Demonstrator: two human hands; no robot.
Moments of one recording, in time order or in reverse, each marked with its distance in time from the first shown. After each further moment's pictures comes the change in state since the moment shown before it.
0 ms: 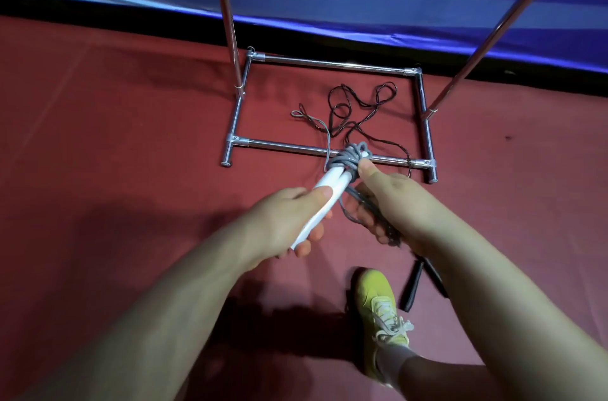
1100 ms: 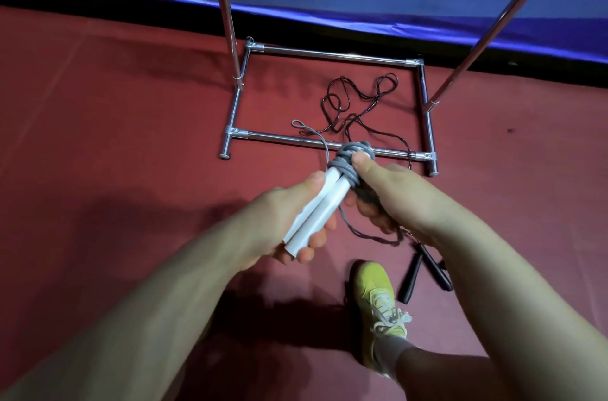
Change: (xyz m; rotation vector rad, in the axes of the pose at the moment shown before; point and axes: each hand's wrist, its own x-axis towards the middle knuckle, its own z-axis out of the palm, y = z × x) left_hand -0.001 -0.006 0.001 -0.165 -0.187 -0.006; right_hand -0.002 -0.001 -0.006 -0.005 -0.072 -0.057
